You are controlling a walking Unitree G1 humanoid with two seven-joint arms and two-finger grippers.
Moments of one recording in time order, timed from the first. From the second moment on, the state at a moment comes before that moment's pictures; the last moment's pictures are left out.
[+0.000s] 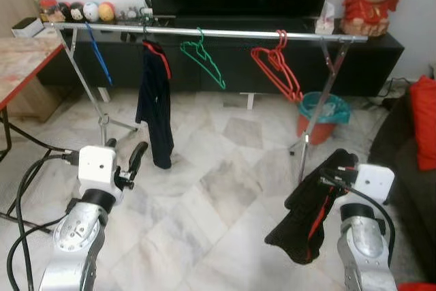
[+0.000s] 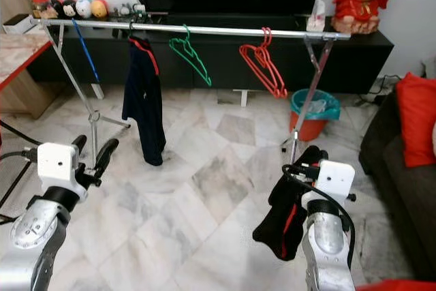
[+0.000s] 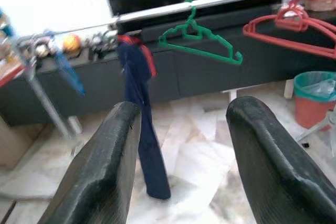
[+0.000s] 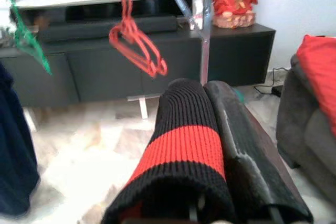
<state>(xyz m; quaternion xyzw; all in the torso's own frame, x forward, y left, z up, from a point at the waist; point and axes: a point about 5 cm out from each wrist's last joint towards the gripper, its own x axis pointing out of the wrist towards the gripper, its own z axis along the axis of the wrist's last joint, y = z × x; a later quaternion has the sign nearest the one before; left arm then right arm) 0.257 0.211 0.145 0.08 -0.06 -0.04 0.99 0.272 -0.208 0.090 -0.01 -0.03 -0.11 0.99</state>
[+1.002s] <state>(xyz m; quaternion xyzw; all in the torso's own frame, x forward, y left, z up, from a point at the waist) 0.262 0.204 0.152 0.08 -0.07 -0.05 0.99 0.271 -0.215 0.087 -0.02 -0.02 -0.12 0.99</state>
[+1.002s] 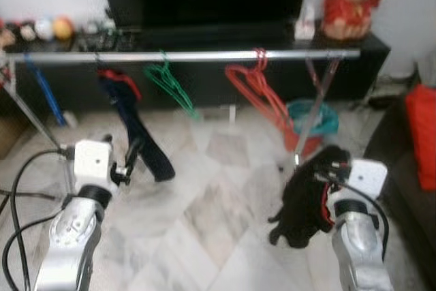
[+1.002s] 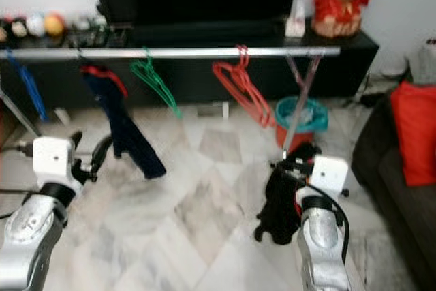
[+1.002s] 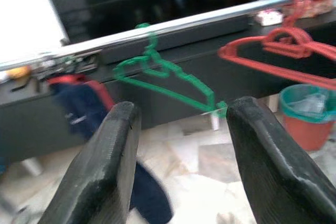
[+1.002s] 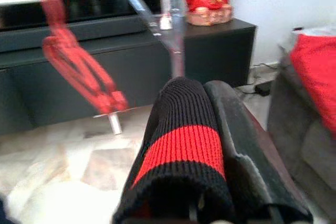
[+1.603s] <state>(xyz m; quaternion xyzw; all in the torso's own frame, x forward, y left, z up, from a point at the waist) 0.262 0.201 0.150 0.07 -0.07 -0.05 0.99 0.269 -0.219 0.086 -0.03 -0.02 -0.12 0.99</state>
